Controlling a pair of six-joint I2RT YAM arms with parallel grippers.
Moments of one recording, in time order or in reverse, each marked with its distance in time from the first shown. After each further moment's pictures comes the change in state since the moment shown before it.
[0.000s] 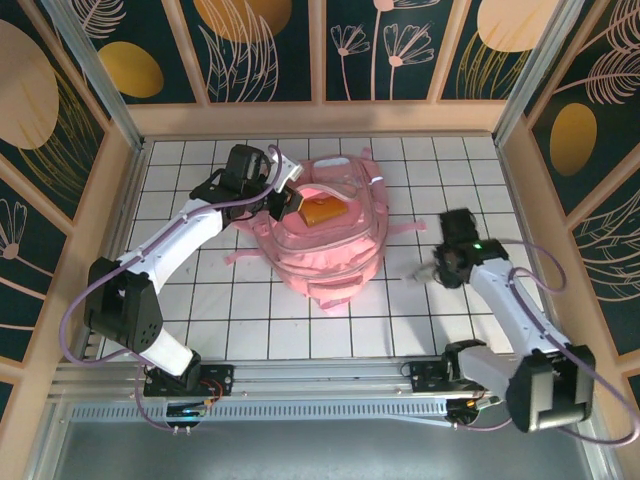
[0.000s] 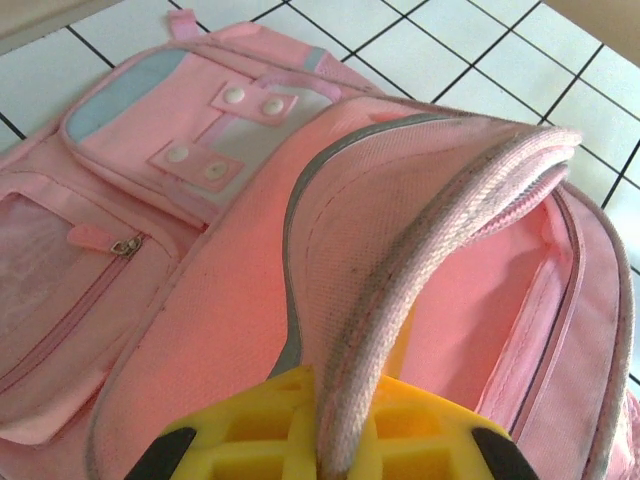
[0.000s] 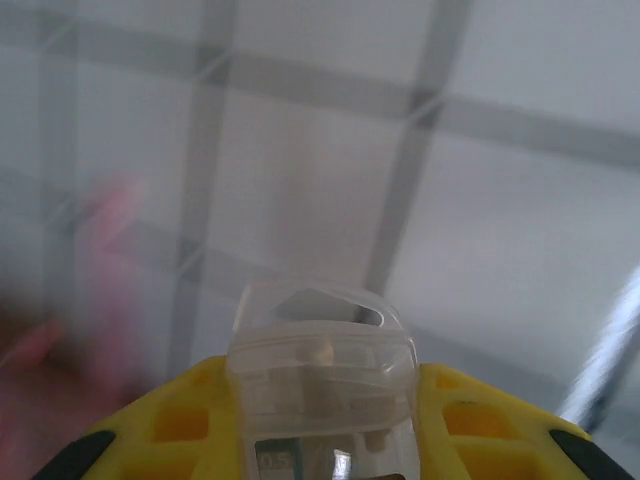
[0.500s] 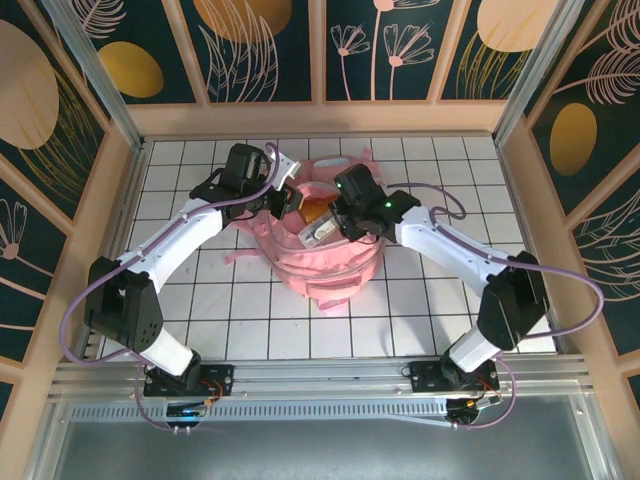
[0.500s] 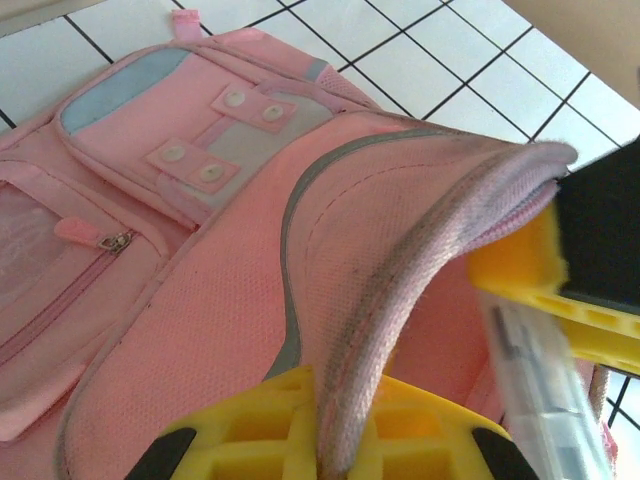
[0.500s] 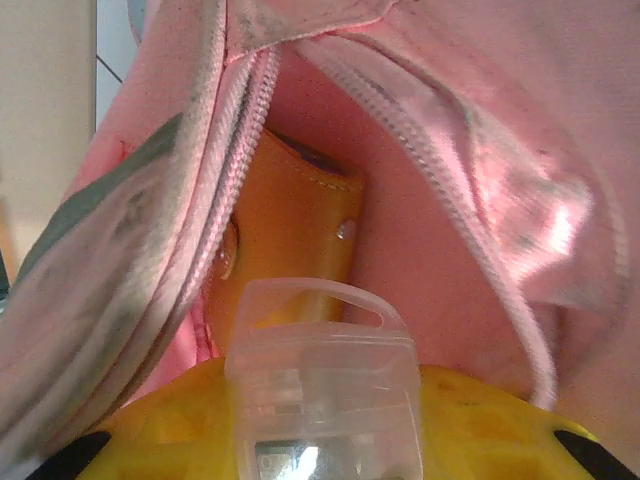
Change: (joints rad) left arm 0.000 0.003 -0.002 0.016 0.021 -0.076; right arm 0.457 0.507 0.511 0.236 -0.107 0.185
